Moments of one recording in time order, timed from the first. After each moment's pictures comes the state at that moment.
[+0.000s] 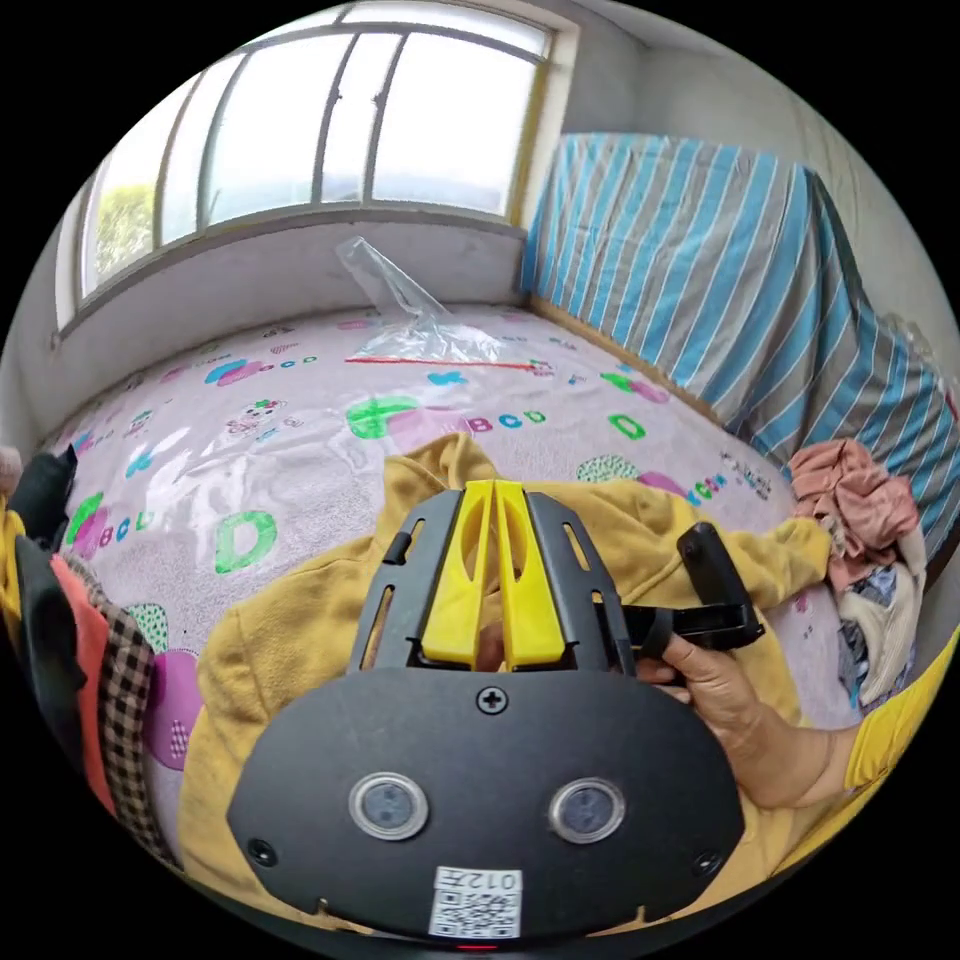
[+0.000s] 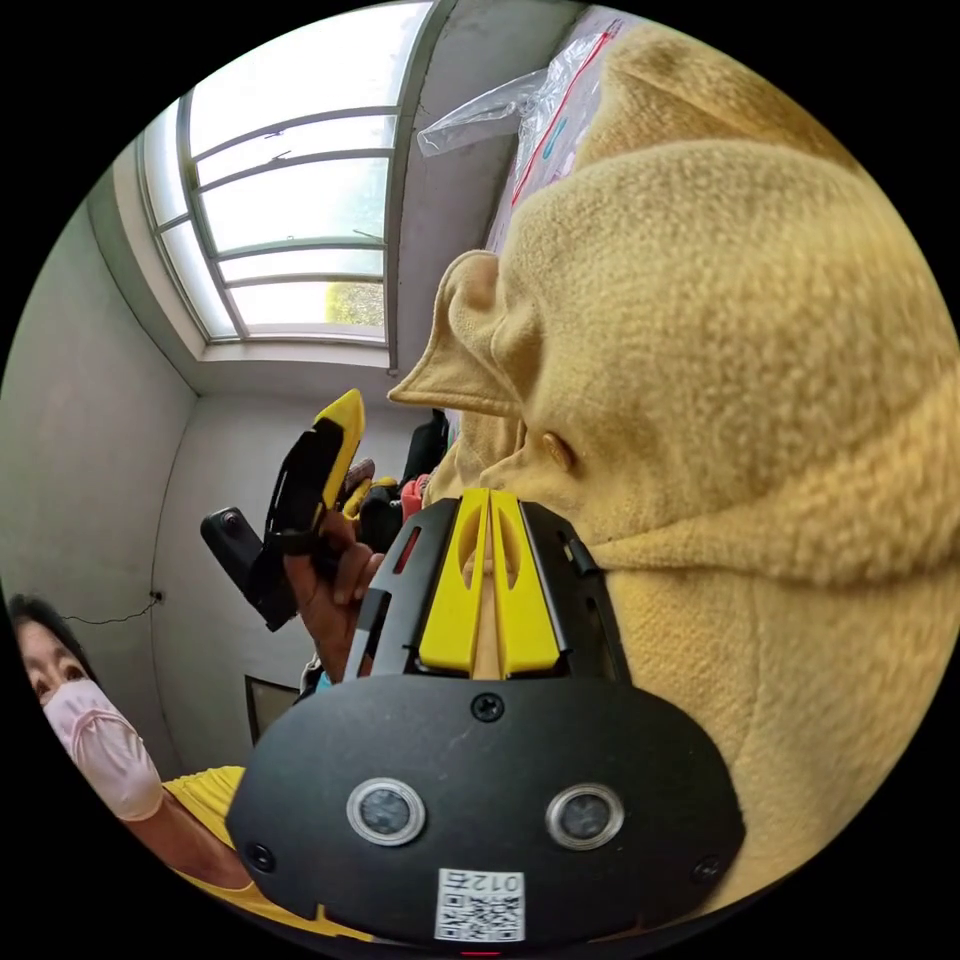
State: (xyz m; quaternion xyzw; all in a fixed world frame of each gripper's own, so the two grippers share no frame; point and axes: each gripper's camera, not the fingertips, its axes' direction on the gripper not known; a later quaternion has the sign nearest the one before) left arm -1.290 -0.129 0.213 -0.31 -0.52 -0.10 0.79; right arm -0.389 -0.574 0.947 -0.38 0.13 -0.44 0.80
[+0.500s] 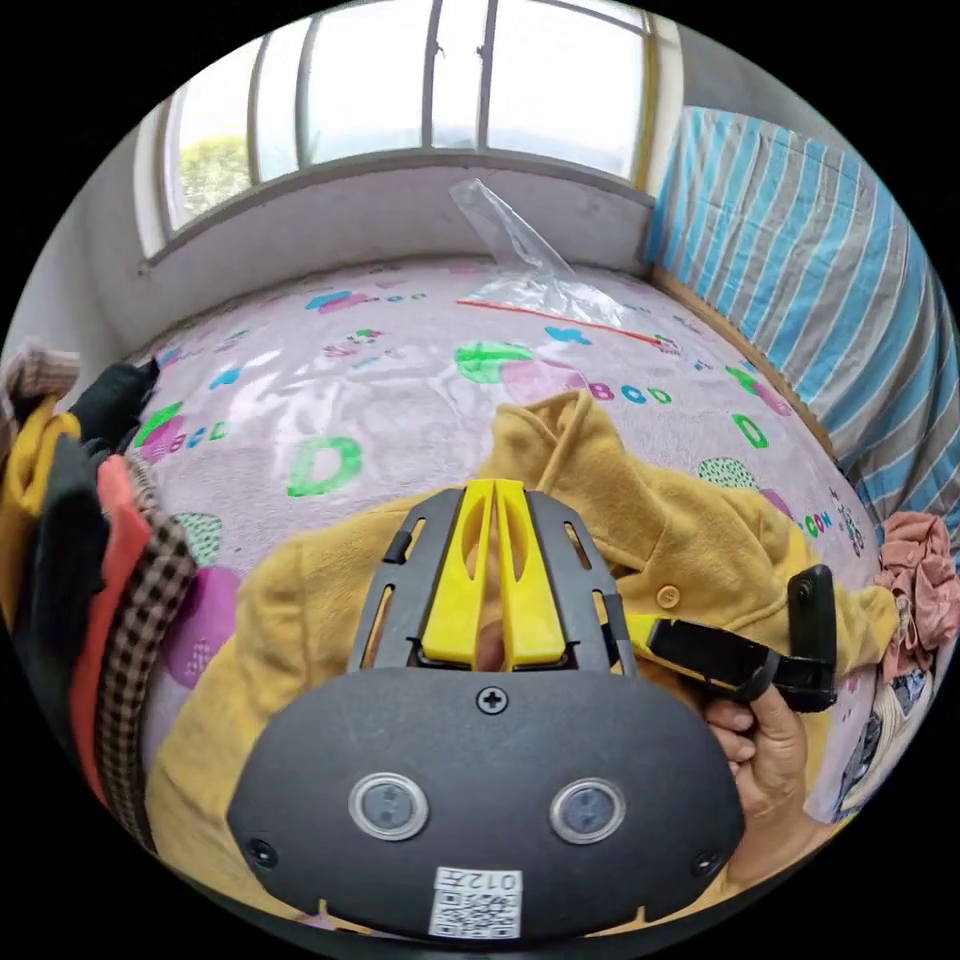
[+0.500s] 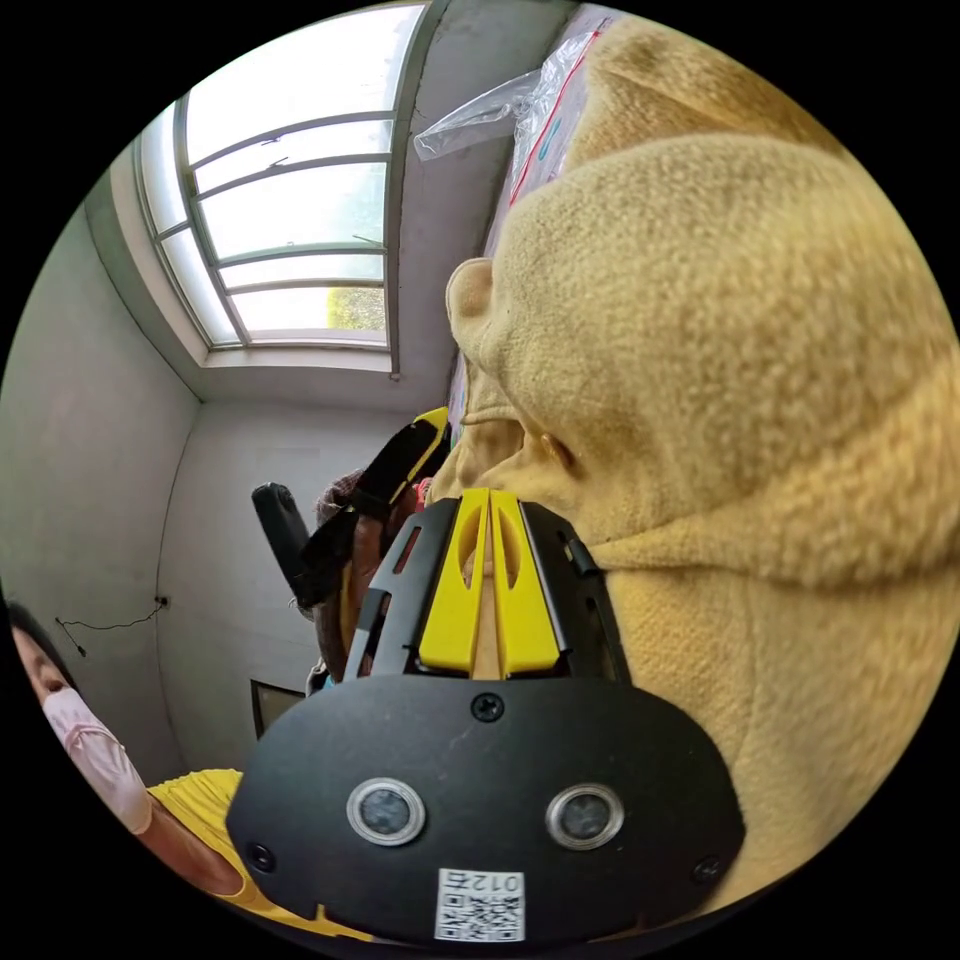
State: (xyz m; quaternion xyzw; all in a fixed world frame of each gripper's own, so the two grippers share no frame) left arm -1.298 -0.118 0.166 -0.27 -0.65 -0.18 0.69; right arm -0.419 -0.584 0.943 -0.38 0.13 -0.43 0.81
